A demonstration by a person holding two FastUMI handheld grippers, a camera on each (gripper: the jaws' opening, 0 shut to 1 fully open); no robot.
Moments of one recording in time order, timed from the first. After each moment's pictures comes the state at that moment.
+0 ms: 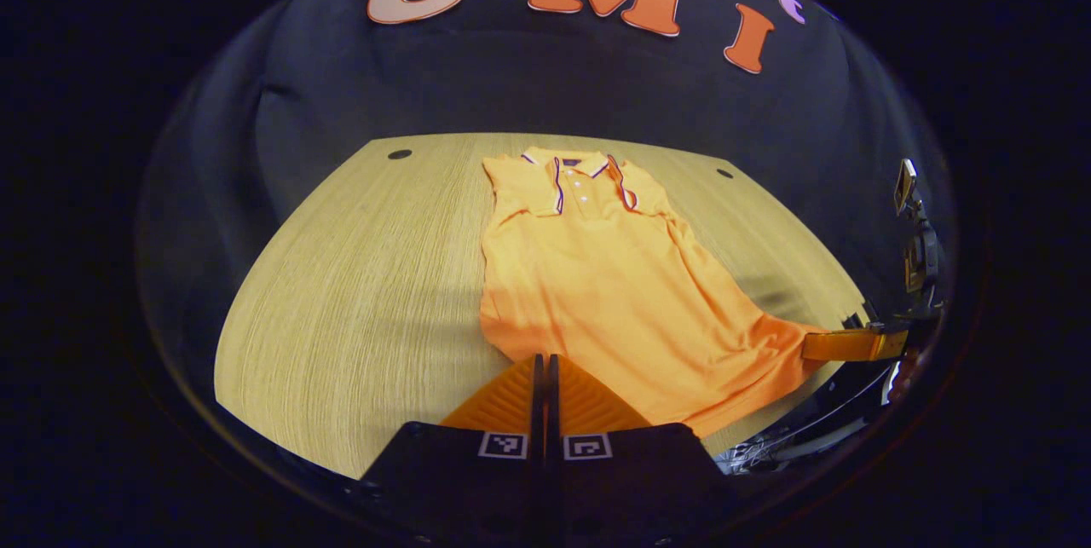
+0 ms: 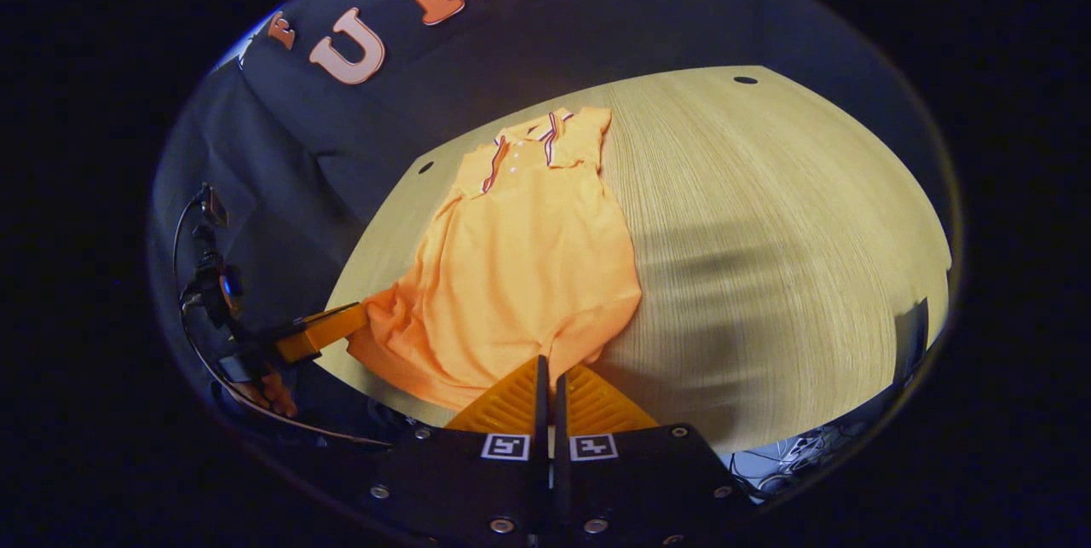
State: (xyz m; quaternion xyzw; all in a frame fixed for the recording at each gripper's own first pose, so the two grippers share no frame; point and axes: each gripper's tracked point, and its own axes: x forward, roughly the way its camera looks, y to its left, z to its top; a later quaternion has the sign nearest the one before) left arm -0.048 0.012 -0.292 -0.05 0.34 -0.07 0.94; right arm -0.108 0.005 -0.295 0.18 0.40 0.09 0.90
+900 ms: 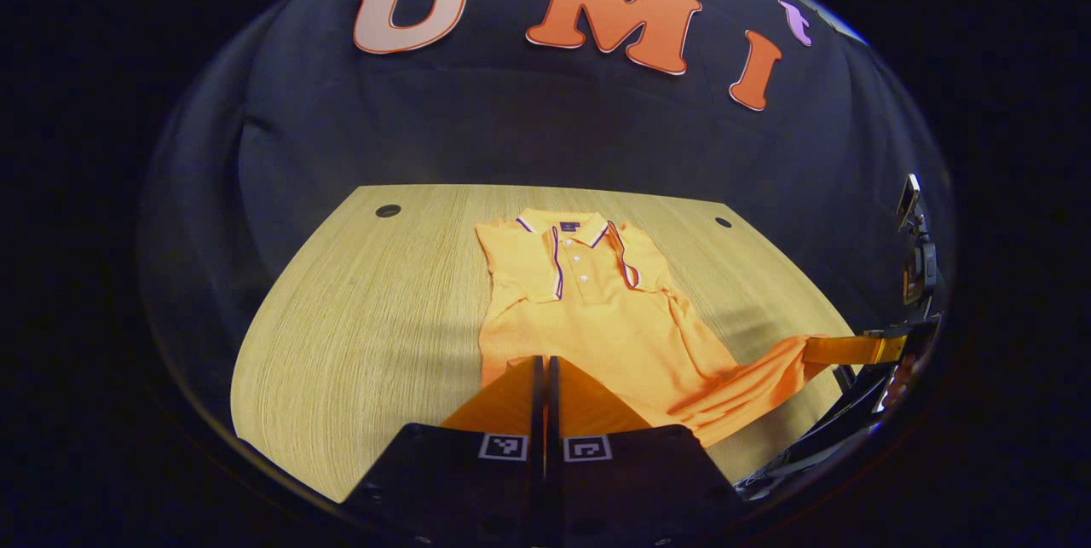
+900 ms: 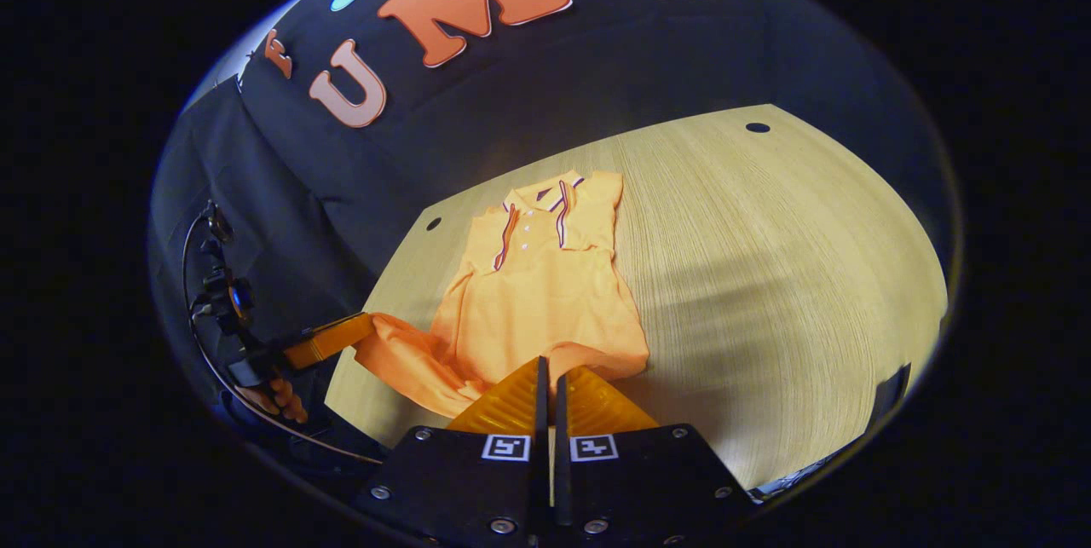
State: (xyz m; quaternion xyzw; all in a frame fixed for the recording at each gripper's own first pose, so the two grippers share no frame) left arm 0.046 0.022 -0.233 -0.06 0.29 -0.09 0.95; right arm -0.026 -0.003 -0.234 0.19 0.34 0.08 0.92
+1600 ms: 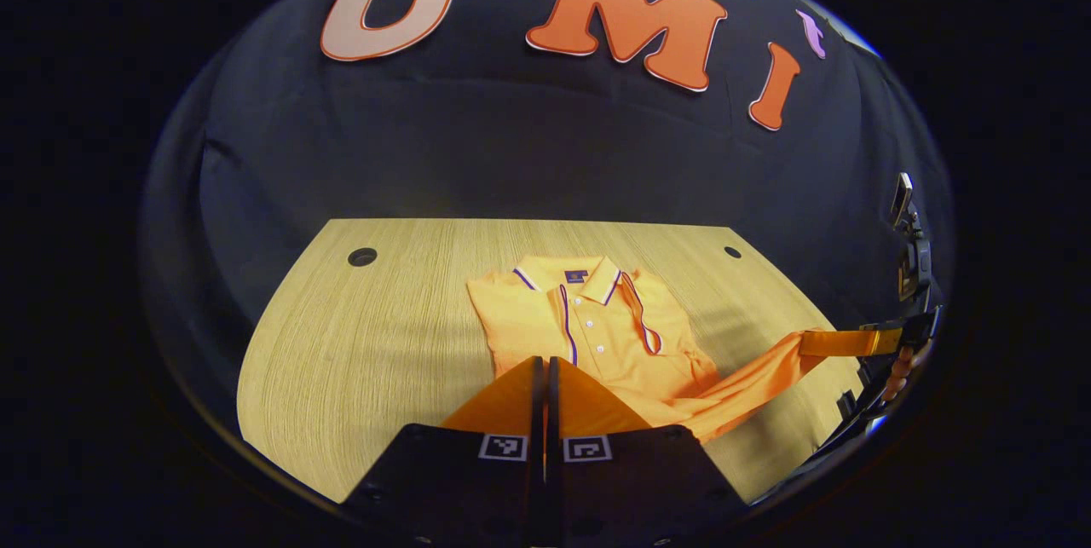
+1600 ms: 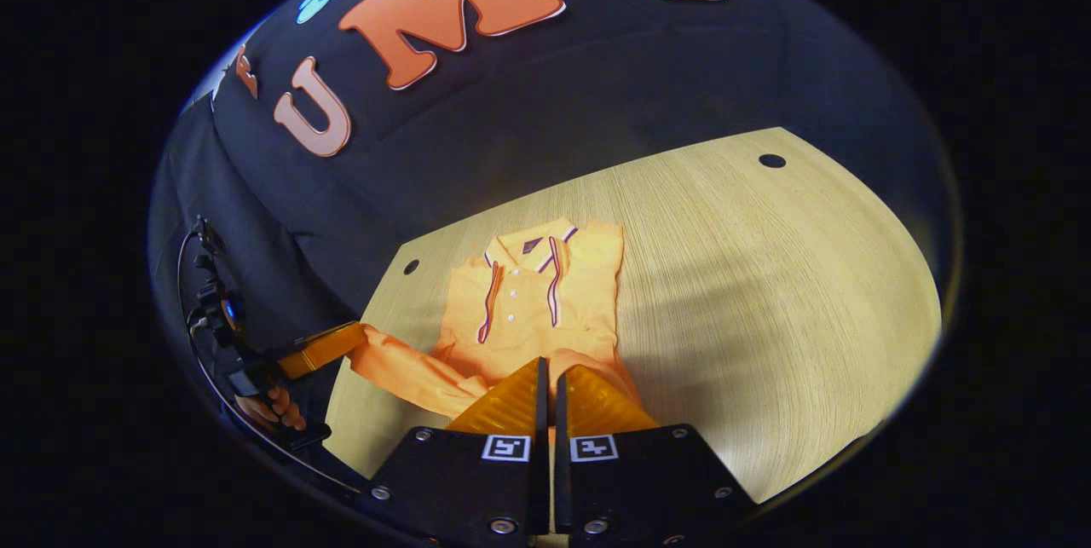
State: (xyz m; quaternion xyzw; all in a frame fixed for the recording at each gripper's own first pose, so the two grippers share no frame) left arm 0.172 0.038 -0.213 -0.06 0.28 -0.12 0.95; right arm 0.093 -0.014 -0.212 0.19 0.33 0.05 0.92
